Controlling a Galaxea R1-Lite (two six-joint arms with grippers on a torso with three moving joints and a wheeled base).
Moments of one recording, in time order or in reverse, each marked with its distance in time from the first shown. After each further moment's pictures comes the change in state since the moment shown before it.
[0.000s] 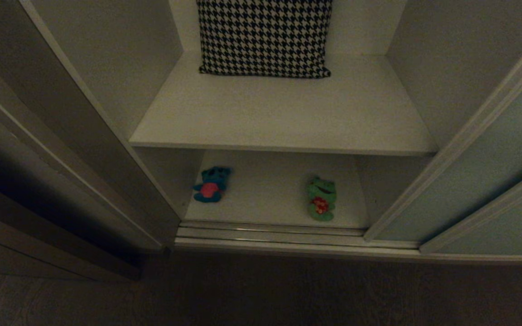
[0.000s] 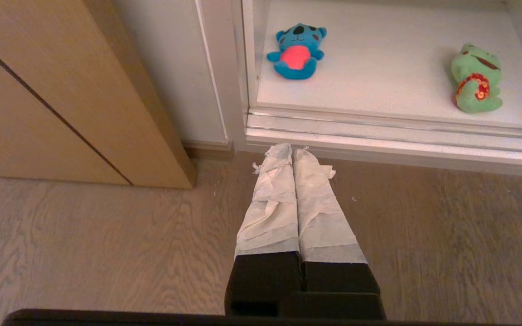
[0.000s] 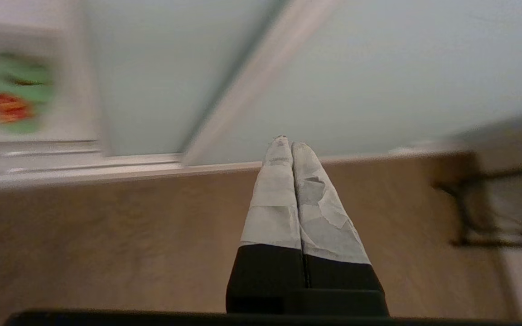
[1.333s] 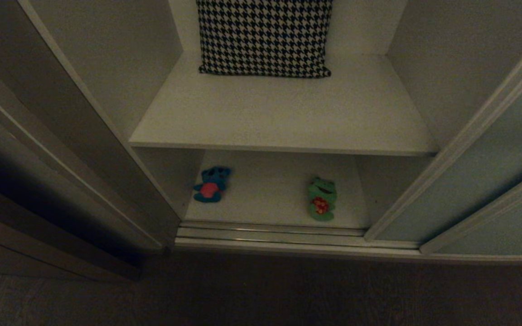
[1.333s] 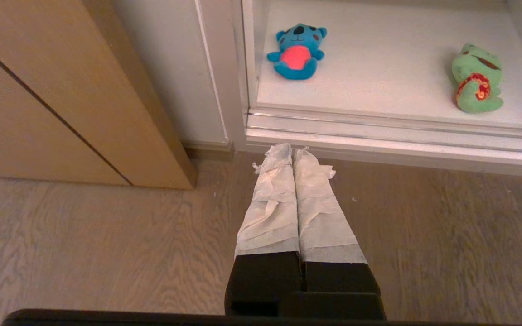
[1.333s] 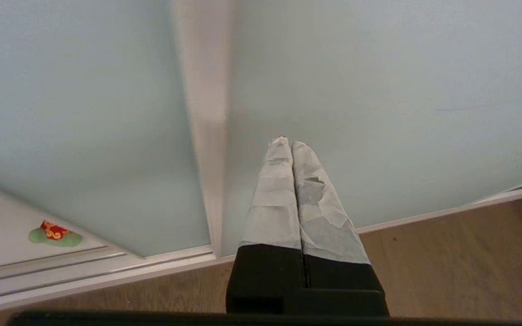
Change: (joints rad) left arm 0.000 0.000 0.000 0.000 0.000 0.000; right arm -0.434 0.471 -0.203 -0.388 0.570 0.275
